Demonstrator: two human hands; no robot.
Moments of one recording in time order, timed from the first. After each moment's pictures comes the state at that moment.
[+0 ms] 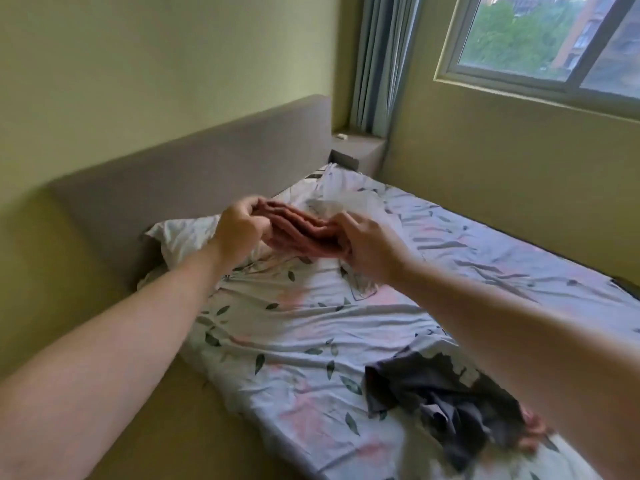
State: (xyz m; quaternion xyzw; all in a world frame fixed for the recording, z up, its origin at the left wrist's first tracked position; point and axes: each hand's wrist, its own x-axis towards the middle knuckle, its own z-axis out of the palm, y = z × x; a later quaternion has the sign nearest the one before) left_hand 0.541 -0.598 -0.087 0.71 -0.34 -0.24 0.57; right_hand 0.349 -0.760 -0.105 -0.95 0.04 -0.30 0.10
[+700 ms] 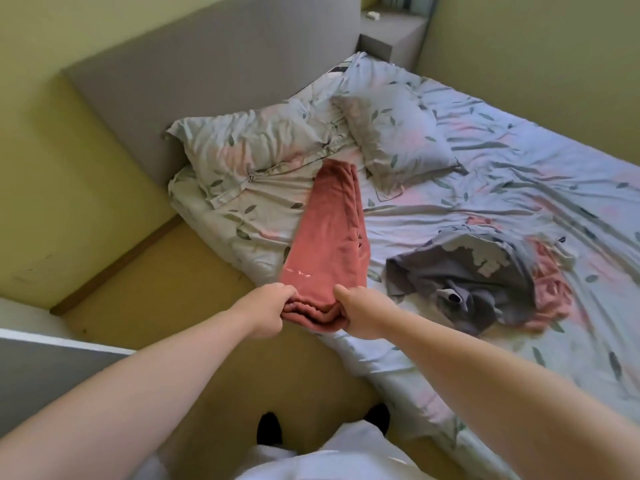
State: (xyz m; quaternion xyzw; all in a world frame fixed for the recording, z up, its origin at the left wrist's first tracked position) left_hand 0.409 -0.403 -0.305 0.79 -0.53 -0.32 0.03; right_hand 0.231 -0.571 -0.331 -0.96 0.15 0.15 0.19
